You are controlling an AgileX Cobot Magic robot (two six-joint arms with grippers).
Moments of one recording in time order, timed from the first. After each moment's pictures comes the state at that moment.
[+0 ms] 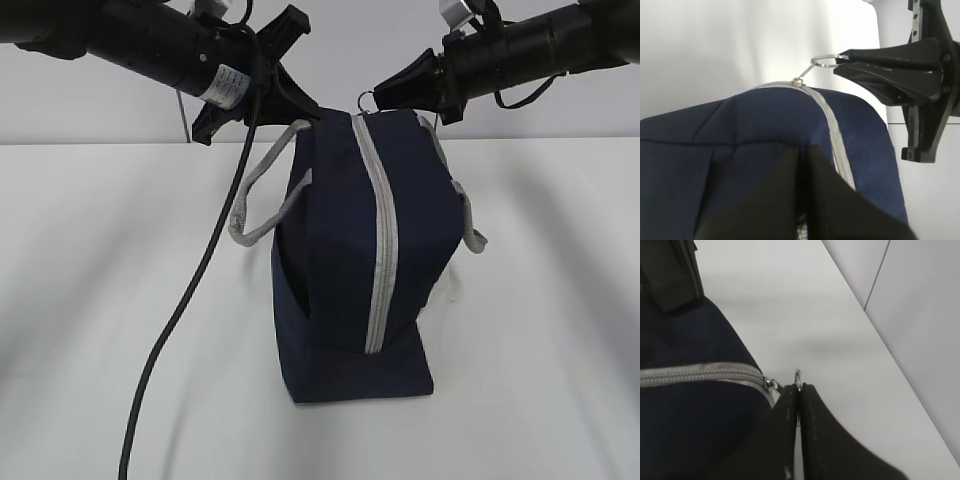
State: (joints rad) left arm -0.35 2.00 -1.66 -0.96 0.76 0.20; right arm -0.04 2.31 -2.00 1.23 1.19 -1.86
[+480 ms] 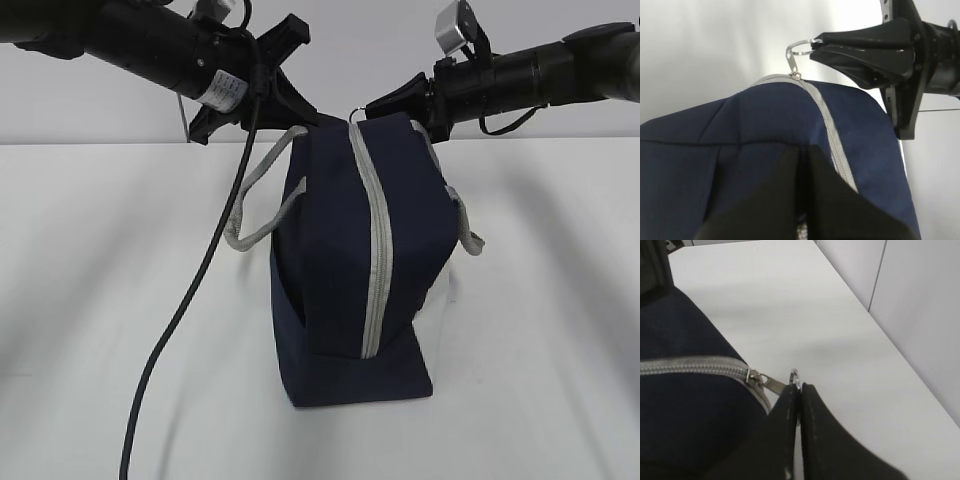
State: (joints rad) left arm -0.35 2.00 -1.66 -0.93 0.79 0.24; right arm -0.05 2.39 -2.00 1.33 1.19 -1.90
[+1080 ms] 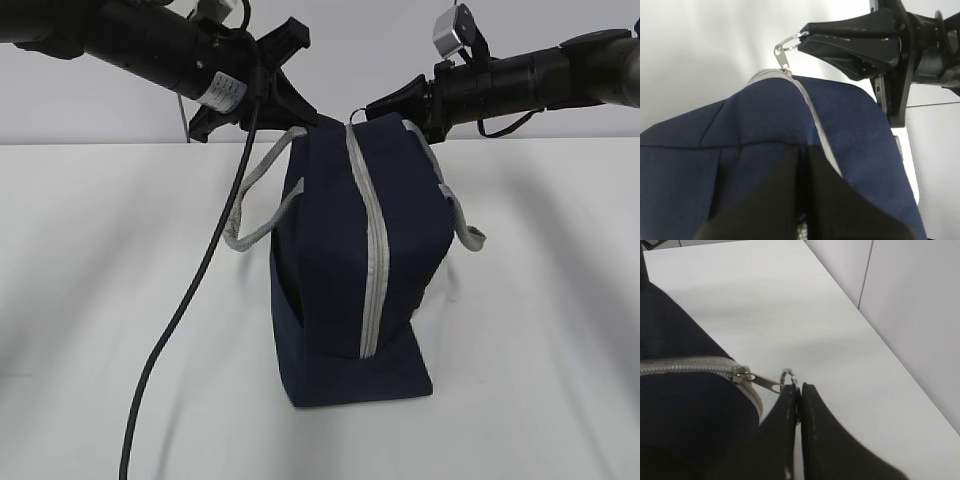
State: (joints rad) left arm -0.35 2.00 -1.66 -0.92 0.79 0.29; right arm -0.05 2.41 -2.00 1.35 1.15 -1.91
